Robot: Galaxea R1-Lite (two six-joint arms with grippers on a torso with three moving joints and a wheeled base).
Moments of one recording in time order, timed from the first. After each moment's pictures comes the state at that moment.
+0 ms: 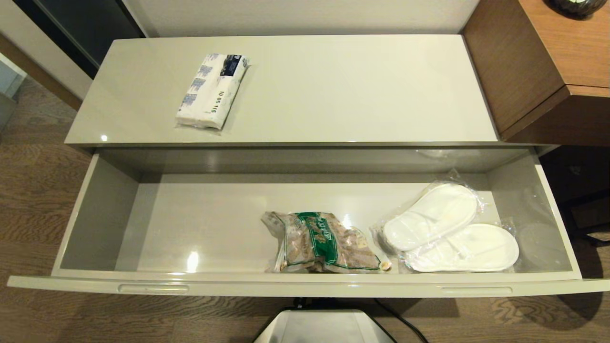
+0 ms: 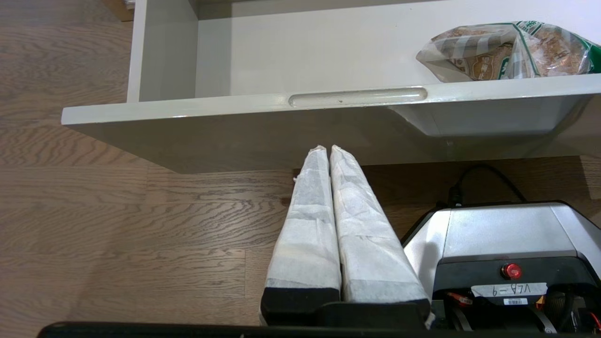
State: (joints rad) left arm 0.01 0.00 0.00 0.01 -0.02 0.10; right arm 0.01 0.00 0.00 0.00 -0.02 0.04
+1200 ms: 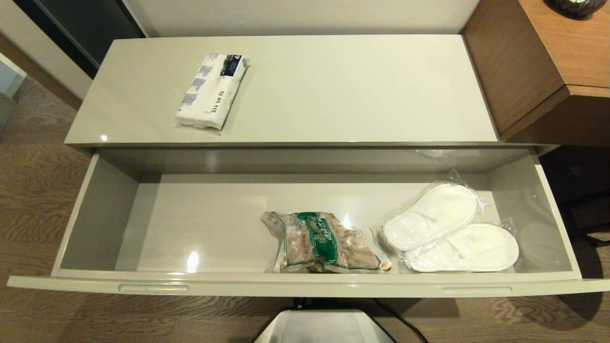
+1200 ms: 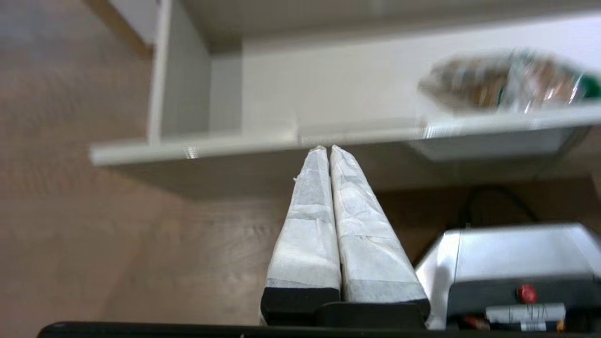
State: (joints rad) left arm 0.01 0.00 -0.04 -0.02 -0.02 0.14; right arm 0.01 0.00 0.00 0.00 -0.02 0.04
